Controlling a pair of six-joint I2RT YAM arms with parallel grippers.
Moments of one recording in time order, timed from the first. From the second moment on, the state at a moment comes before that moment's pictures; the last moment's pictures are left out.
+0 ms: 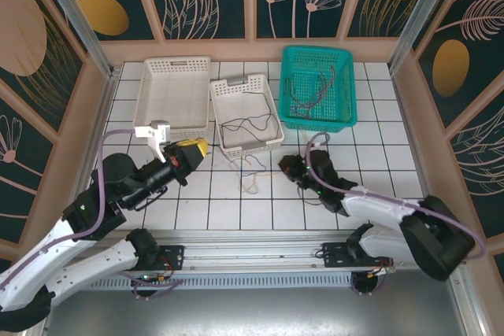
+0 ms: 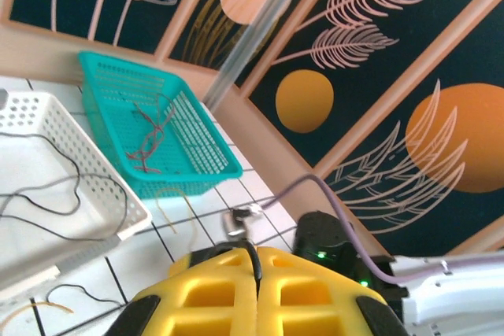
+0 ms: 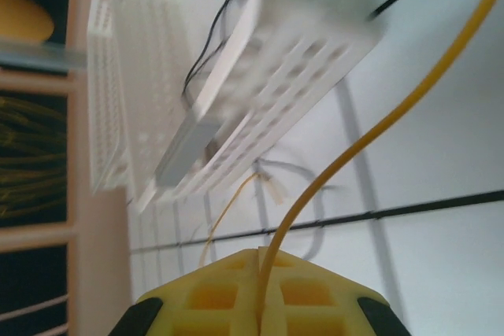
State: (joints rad) left arm -0.90 0.62 0.93 -0.38 -0.05 -0.62; right arm 0.66 1.14 0.33 0.32 -0.04 1.21
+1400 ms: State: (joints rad) left arm -0.89 1.46 2.38 -0.40 -0.18 0.11; right arm 0.19 0.82 0.17 -0.11 -0.08 0.91
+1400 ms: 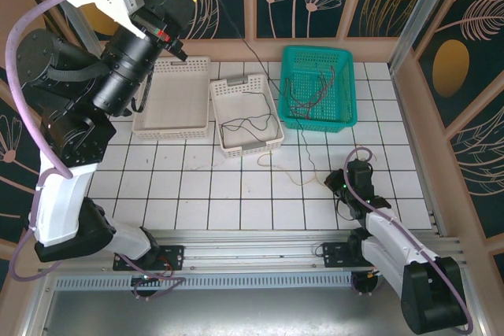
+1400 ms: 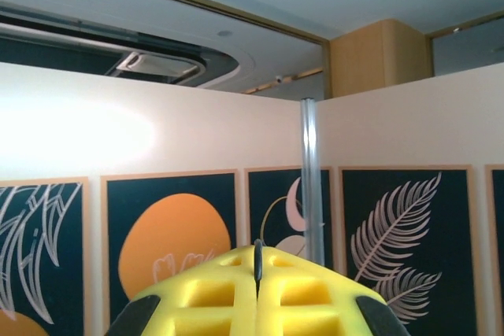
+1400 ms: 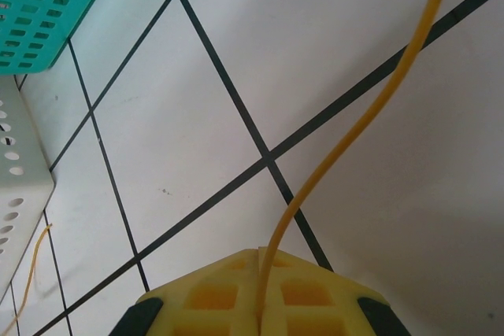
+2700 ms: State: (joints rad) left arm -0.89 0.94 1.61 -0.37 -1.09 0.46; right arm -0.38 1.10 0.43 -0.13 -0.16 0.73
